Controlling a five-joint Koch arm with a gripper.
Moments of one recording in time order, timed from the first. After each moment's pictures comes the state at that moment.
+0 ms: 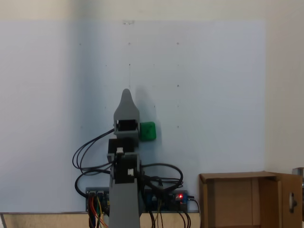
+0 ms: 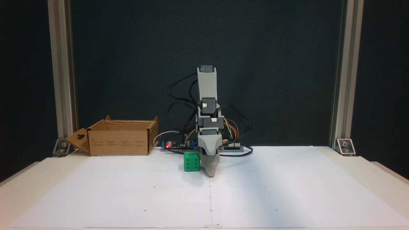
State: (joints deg) arm -3.5 129.5 142.2 -2.3 1.1
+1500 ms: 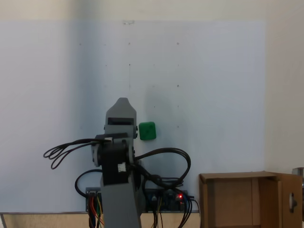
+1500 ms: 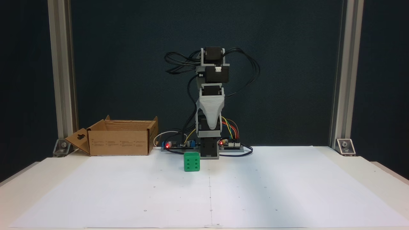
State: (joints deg) arm -5.2 120.0 82.3 89.1 5.3
